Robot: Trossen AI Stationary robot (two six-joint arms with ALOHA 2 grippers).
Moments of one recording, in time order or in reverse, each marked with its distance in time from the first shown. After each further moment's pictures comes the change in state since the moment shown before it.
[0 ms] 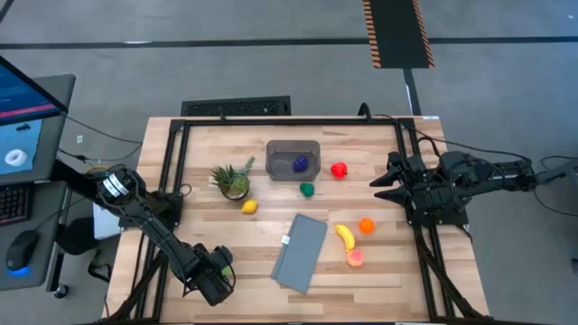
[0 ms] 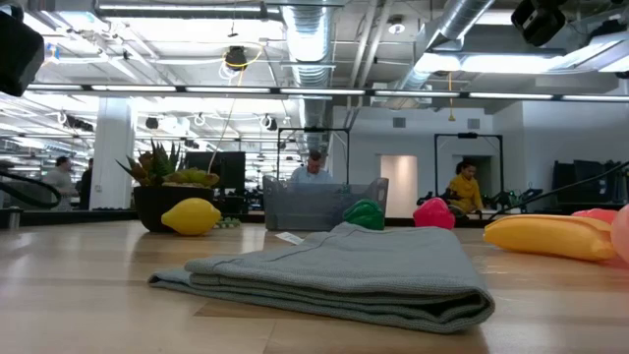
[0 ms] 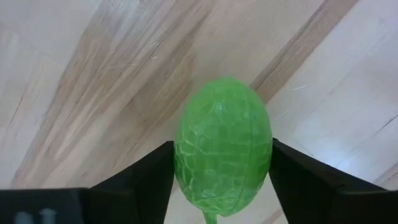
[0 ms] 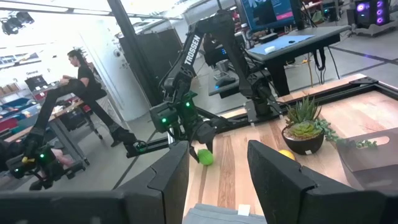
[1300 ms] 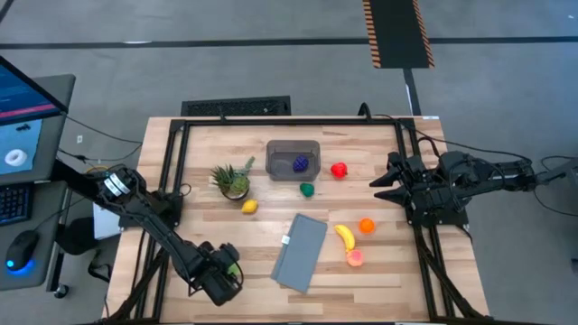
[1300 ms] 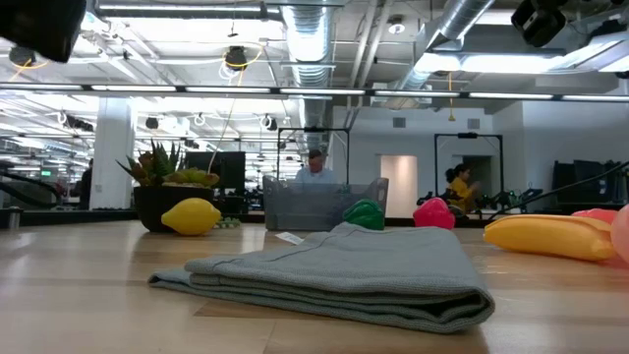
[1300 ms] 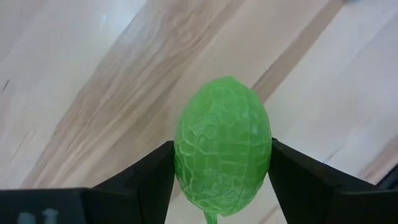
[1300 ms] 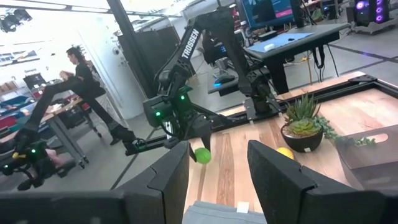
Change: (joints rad) left arm 0.043 0.000 0.086 -0.033 -0.122 0.015; right arm 0.000 0.000 0.000 -0.010 0.000 -0.001
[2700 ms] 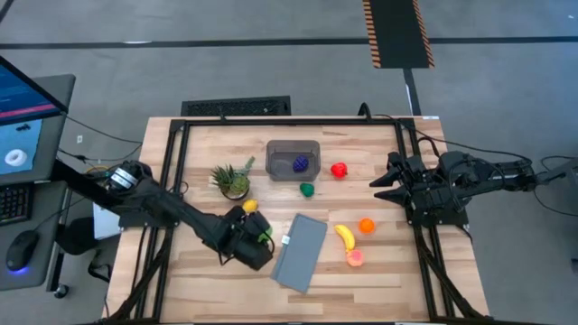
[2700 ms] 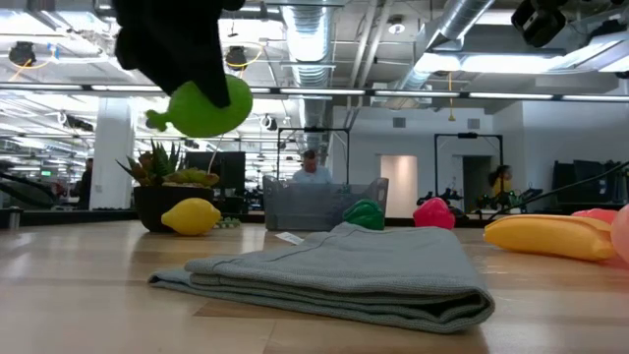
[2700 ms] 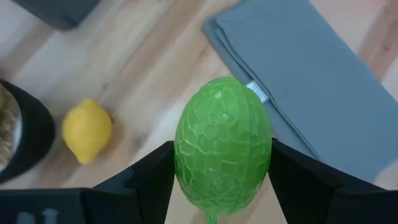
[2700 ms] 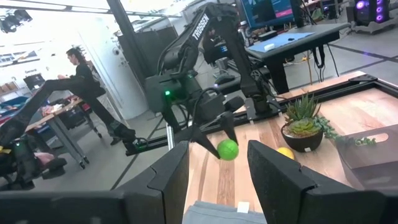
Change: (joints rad) left arm 0.294 0.000 0.201 -0.082 -0.309 0.468; right arm 0.000 0.000 0.000 0.000 0.000 0.003
